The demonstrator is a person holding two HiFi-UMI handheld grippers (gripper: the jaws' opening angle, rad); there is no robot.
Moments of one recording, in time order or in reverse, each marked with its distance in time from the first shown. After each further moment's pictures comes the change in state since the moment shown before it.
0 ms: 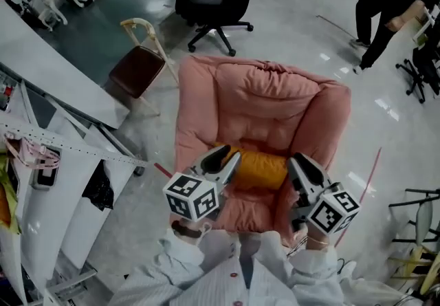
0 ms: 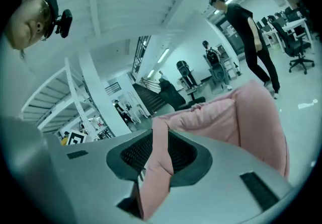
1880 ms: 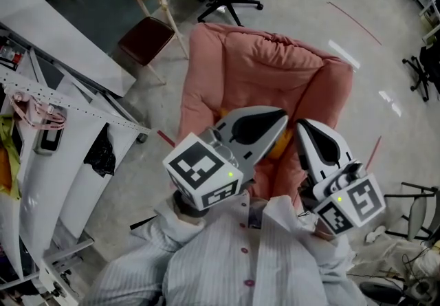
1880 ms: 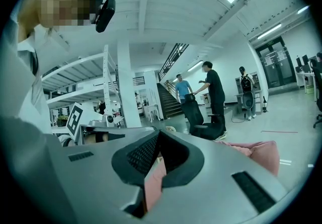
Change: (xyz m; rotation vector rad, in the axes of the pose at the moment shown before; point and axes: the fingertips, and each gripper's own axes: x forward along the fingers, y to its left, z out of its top) left arm -0.047 -0.167 0.106 0.232 -0.197 -0.322; right arm -0.048 0.132 0.080 -0.402 -0.059 0.161
